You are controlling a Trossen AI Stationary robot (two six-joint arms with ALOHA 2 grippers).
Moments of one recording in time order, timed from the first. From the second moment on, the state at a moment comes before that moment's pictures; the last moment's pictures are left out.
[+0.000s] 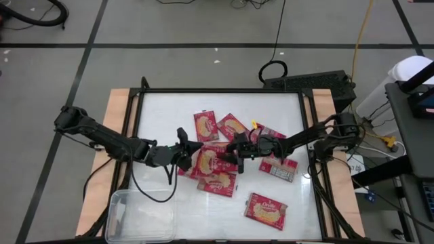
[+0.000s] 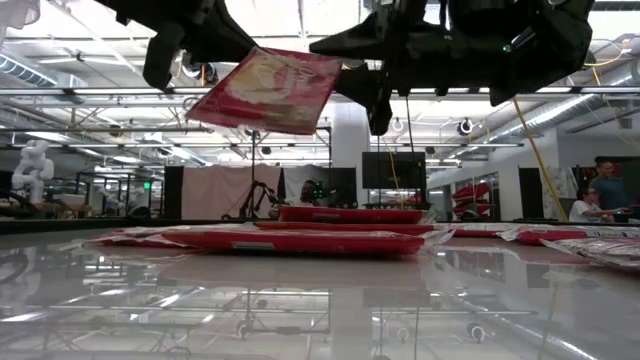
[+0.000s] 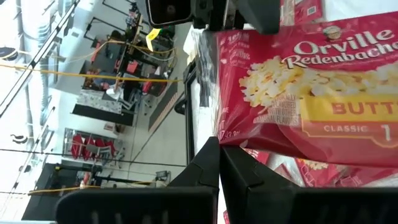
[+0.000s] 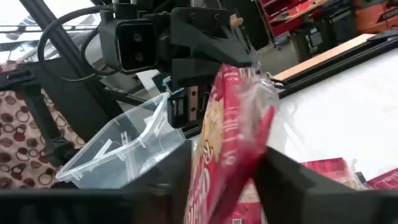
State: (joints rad) left arm -0.32 1.27 0.72 0.18 -0.71 0.84; right arm 0.09 1.67 0.62 1.05 -0.01 0.50
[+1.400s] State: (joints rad) left arm -0.28 1.18 0.71 0.44 -0.41 -0.02; right arm 0.16 1.49 0.47 1.53 0.25 -0.13
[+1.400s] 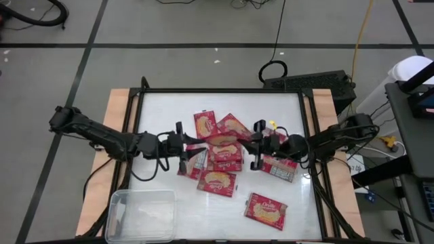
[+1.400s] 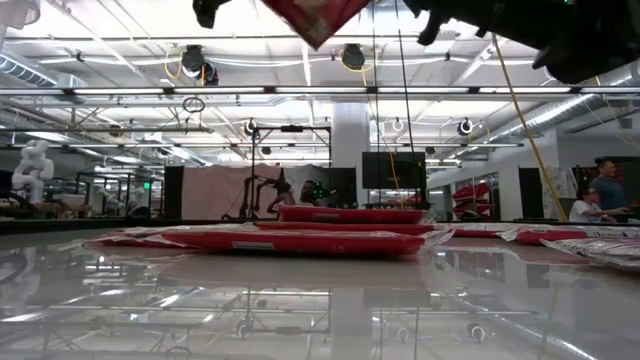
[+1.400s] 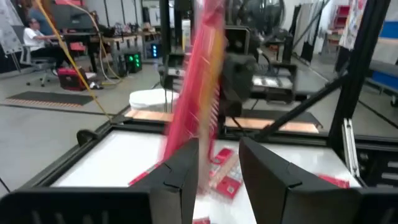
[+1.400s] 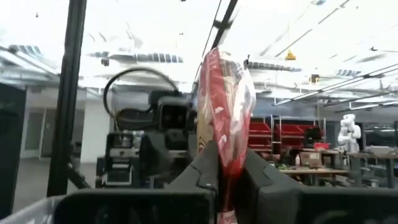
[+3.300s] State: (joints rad) left arm -0.21 1.12 0.71 0.50 -0.26 0.12; right arm 0.11 1.50 0.61 1.39 0.15 -0.09
